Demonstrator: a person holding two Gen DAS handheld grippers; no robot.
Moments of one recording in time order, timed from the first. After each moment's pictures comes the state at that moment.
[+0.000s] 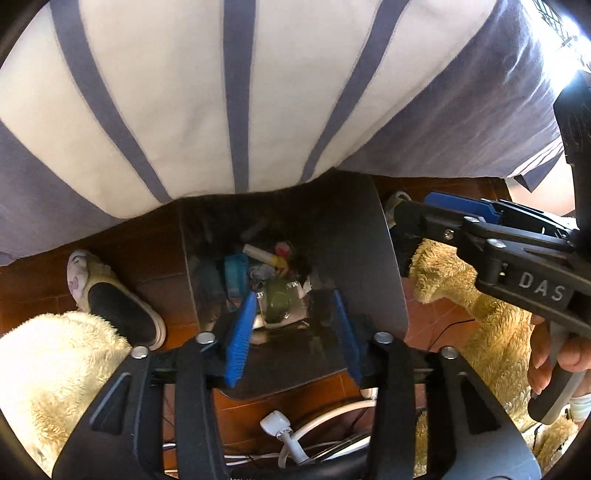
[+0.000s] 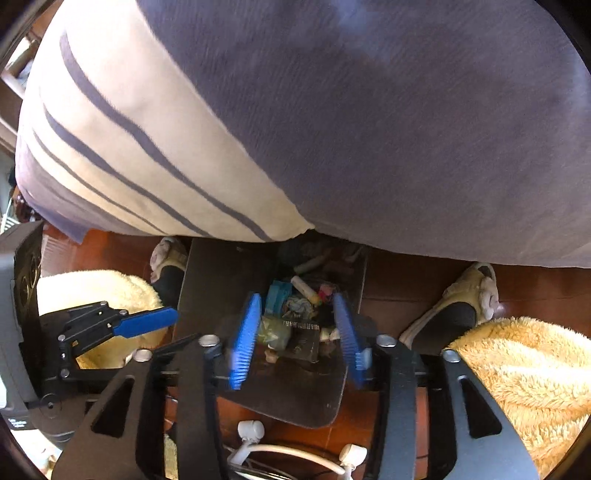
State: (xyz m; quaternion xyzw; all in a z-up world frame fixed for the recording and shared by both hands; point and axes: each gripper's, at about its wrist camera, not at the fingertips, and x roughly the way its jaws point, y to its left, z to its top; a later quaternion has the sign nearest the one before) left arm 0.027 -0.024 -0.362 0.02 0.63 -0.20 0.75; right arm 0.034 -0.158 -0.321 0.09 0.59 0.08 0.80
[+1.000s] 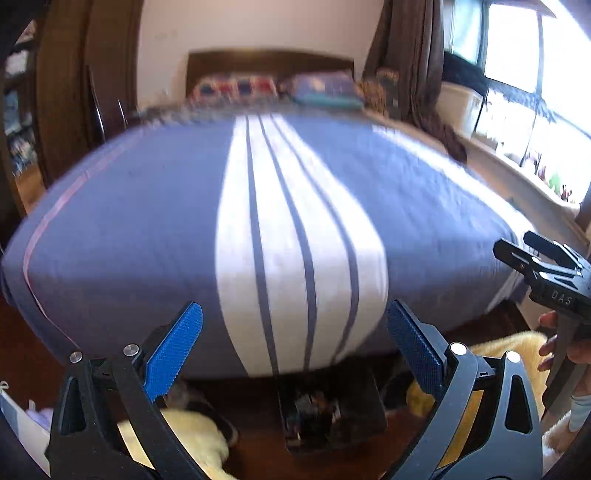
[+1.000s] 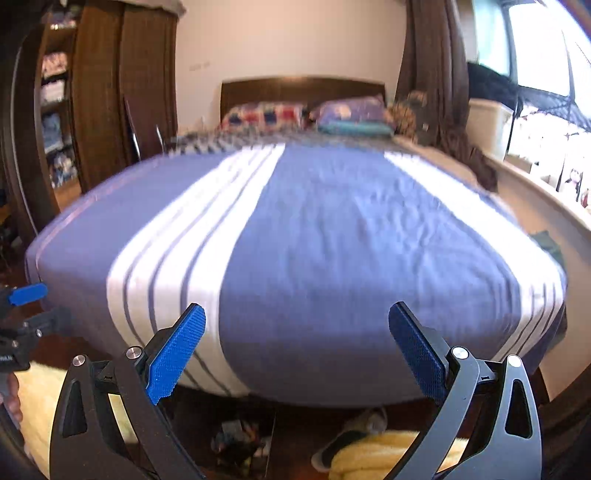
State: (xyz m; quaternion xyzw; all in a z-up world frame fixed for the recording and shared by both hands) left arm -0.006 0.029 -0.095 0.00 0.34 -0.14 0.93; right arm -0.028 -0.200 -0.071 0.00 0.29 -0.03 0.96
